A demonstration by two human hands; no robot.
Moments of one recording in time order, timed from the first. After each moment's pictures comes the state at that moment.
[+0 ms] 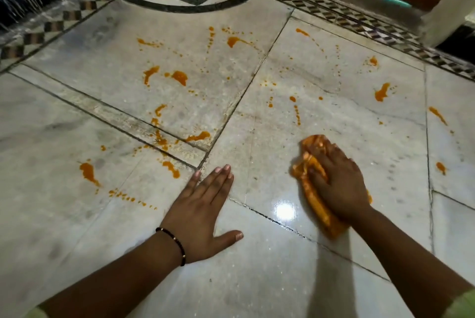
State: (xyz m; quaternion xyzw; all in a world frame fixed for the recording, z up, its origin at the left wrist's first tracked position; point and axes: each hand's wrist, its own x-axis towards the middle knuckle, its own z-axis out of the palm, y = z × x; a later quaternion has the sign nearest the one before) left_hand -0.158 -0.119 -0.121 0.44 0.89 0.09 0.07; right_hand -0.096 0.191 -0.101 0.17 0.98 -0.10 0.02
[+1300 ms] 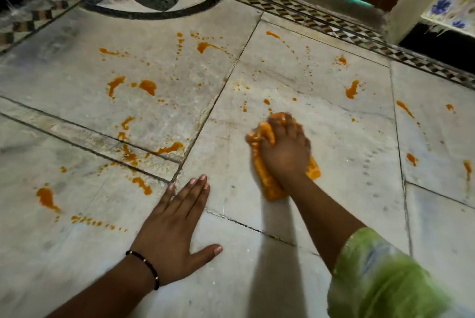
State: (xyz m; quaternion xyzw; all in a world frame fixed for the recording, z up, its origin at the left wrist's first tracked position) left_hand -0.161 -0.118 -0.119 0.45 0.88 0.09 0.08; right_hand -0.179 0.152 -0.106 0.32 0.94 -0.12 -0.03
